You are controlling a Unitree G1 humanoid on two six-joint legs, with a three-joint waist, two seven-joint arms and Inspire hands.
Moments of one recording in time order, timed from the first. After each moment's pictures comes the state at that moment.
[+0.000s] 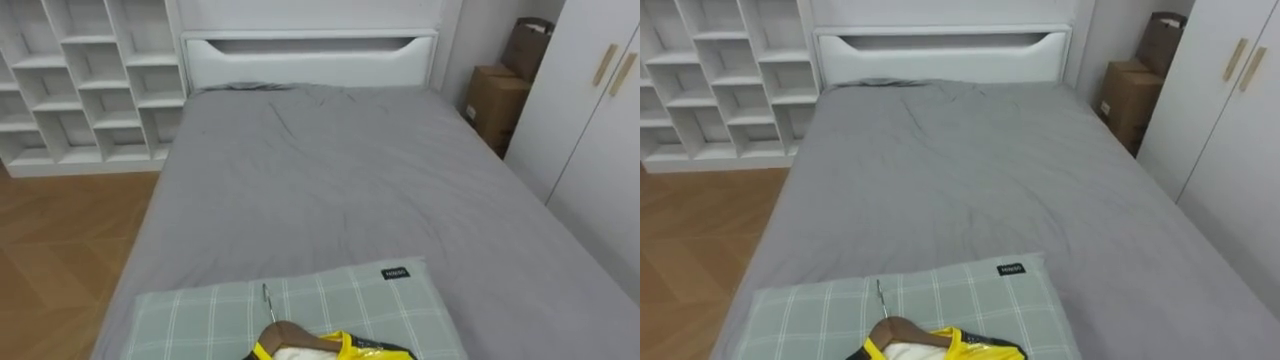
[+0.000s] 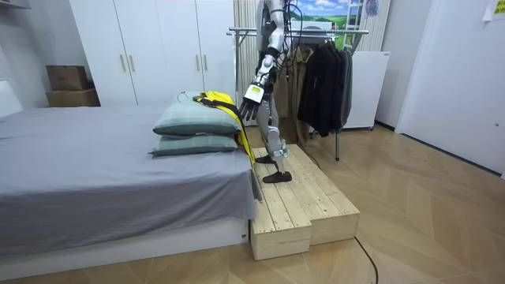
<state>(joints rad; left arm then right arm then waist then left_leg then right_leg) 0.21 0.20 0.17 0.98 0.26 0.01 0.45 0.11 -0.25 0.06 1.27 0.26 0.00 0.11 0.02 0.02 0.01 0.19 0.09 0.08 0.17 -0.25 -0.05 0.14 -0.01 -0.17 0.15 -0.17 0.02</state>
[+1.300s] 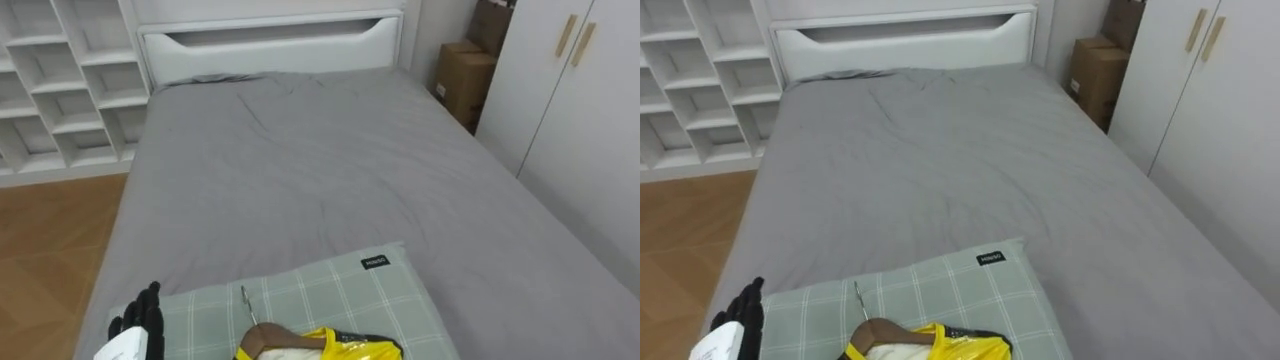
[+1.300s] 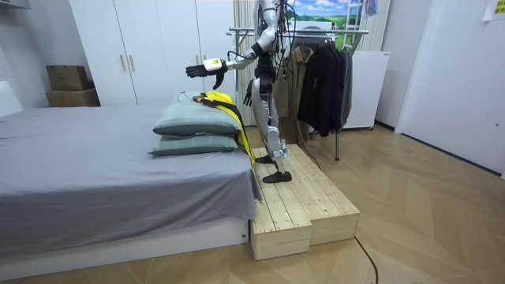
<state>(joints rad) 0.14 0.23 -0.10 0.53 0.71 -0.10 0.53 0.07 -0.25 0.06 1.24 0.18 -0.06 0.20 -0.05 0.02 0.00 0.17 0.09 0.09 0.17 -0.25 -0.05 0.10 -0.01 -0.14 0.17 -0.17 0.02</state>
